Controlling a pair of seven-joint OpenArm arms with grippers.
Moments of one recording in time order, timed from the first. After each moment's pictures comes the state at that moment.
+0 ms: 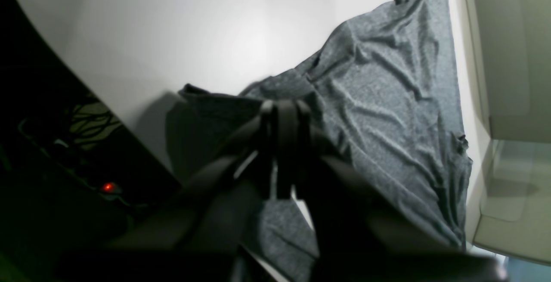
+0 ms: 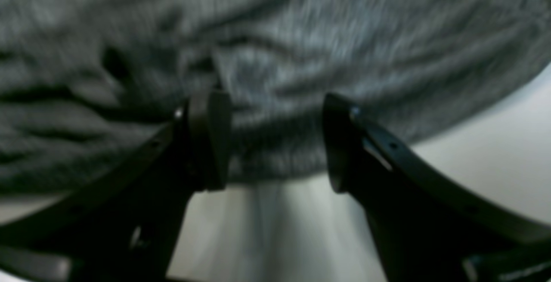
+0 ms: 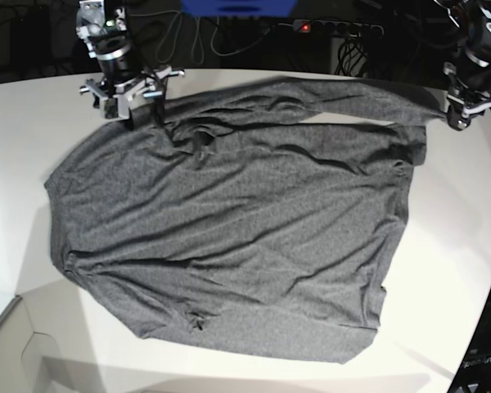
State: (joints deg) left arm 23.9 0.6 -50.7 111.4 -55.3 4.6 53.7; right arm -34.1 4.1 3.2 97.8 5.7 10.0 -6.0
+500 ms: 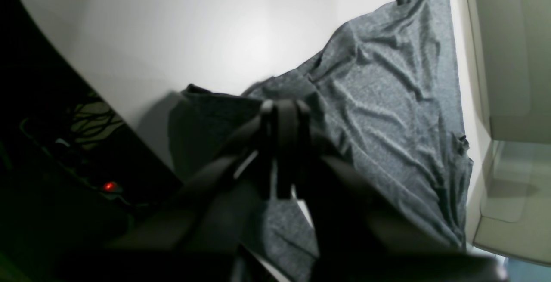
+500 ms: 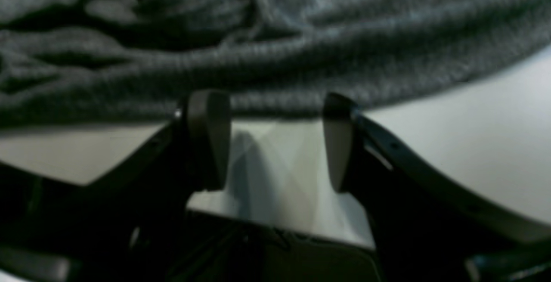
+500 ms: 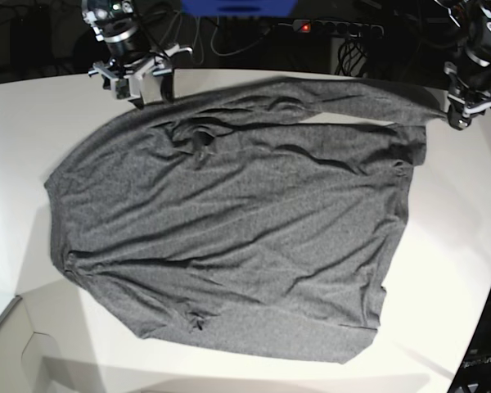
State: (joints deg) left arm 23.9 0.6 -51.1 111.4 -55.3 4.6 53.9; right arm -38.5 5.3 0.4 97.6 4.6 10.0 -5.5
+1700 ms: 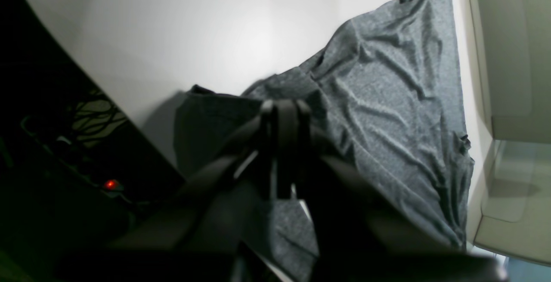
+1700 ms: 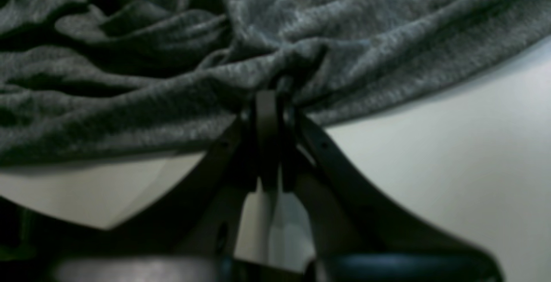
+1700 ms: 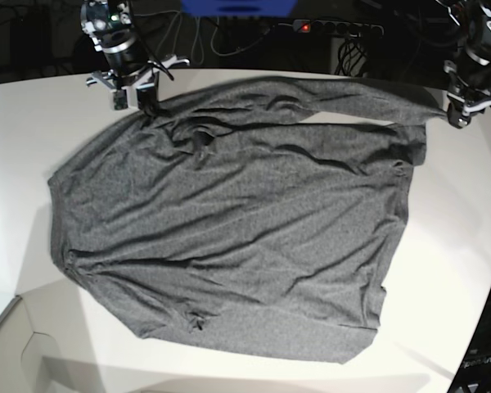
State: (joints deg) left arm 24.3 0.6 -51.1 111.4 -55.5 4.6 53.9; right arm -35.2 5.4 1.6 95.3 4.9 10.0 -6.4
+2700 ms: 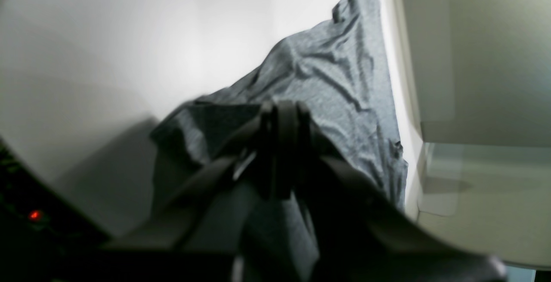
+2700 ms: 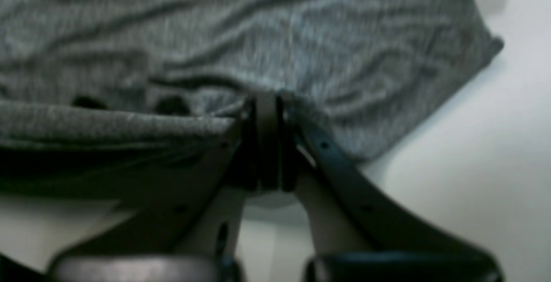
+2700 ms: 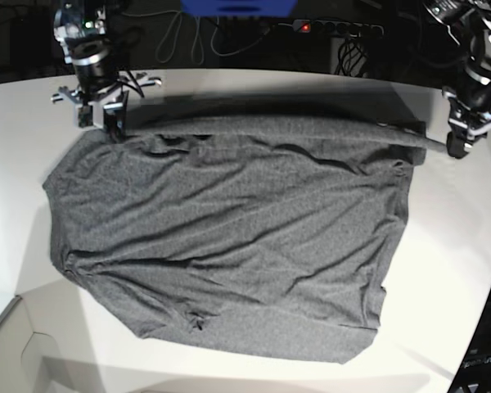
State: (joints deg) left arm 17.5 1.6 -51.2 111.4 -60.4 4.7 54.4; right arm -35.3 5.3 8.4 106.1 4.8 10.0 -8.7
